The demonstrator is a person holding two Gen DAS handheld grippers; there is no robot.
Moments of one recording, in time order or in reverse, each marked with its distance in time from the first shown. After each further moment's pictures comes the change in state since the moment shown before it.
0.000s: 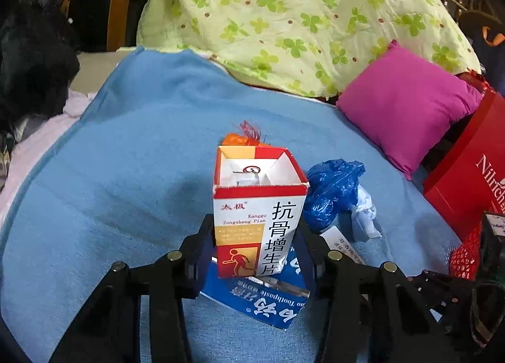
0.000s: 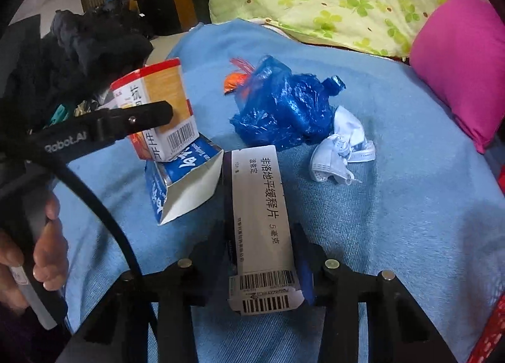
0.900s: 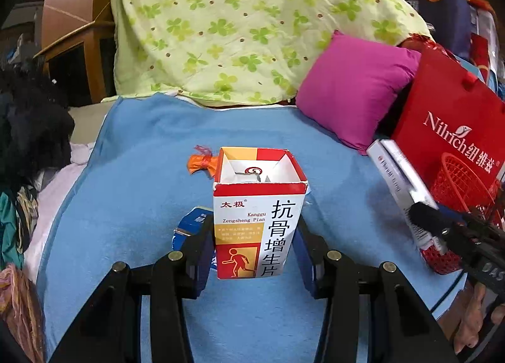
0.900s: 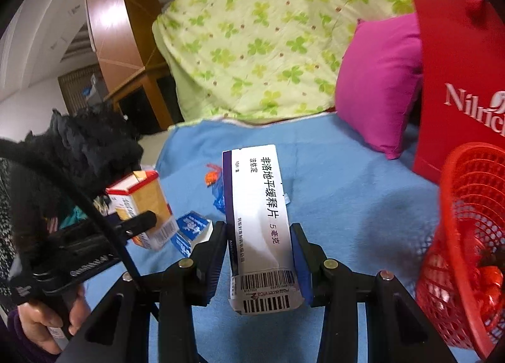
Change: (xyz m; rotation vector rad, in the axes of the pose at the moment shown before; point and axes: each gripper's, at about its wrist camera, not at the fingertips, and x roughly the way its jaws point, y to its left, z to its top) left arm -0.098 -0.087 -0.019 0.219 -0.043 0.020; right arm -0.173 -0.039 -0.045 0.259 -0.378 -0.039
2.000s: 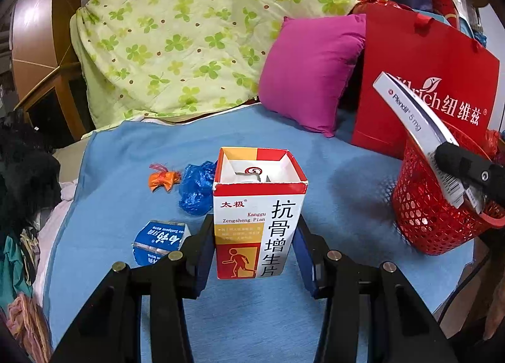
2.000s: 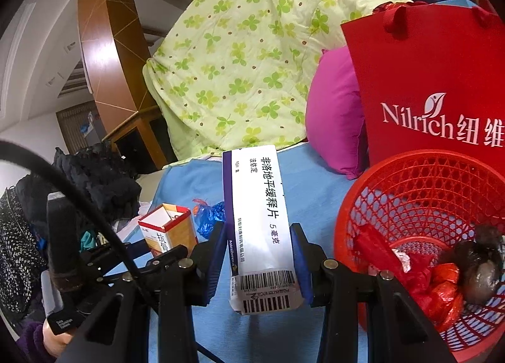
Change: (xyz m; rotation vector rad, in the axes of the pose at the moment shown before) left arm -0.001 -0.098 -0.012 0.191 -0.013 0.011; right arm -0.074 -0.059 -0.003 0.071 -0.142 -0.004
